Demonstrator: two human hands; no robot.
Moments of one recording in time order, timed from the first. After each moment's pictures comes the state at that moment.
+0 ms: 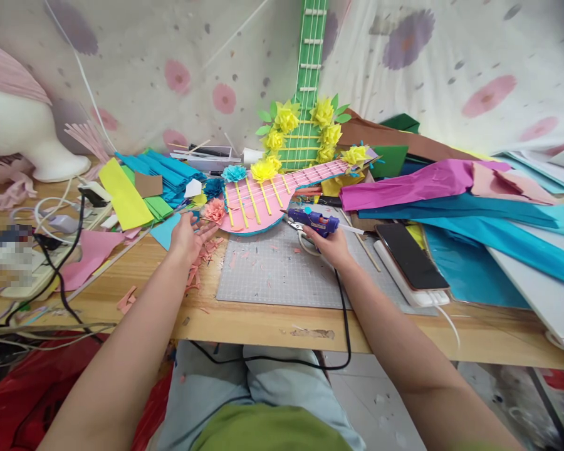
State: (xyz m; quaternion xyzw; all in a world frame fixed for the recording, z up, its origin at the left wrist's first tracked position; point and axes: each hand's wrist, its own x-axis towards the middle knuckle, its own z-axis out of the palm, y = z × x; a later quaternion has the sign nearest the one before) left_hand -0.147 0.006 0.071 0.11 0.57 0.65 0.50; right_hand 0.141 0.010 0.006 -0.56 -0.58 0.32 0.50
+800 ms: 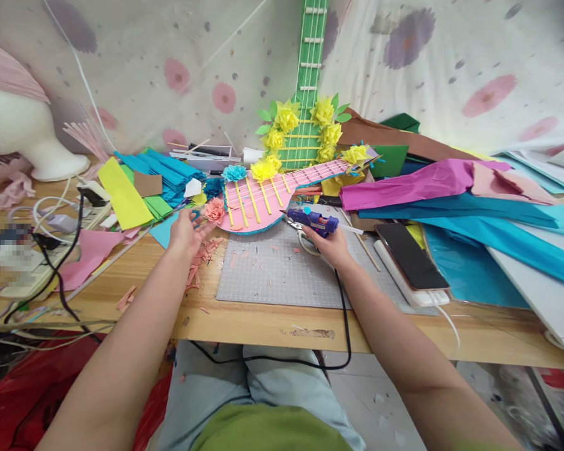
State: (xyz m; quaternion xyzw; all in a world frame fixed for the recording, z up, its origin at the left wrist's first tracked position) left_hand -0.150 0.014 0.072 0.10 0.57 0.65 0.49; right_hand 0.139 0.008 0.009 -0.56 -0.59 0.31 0.50
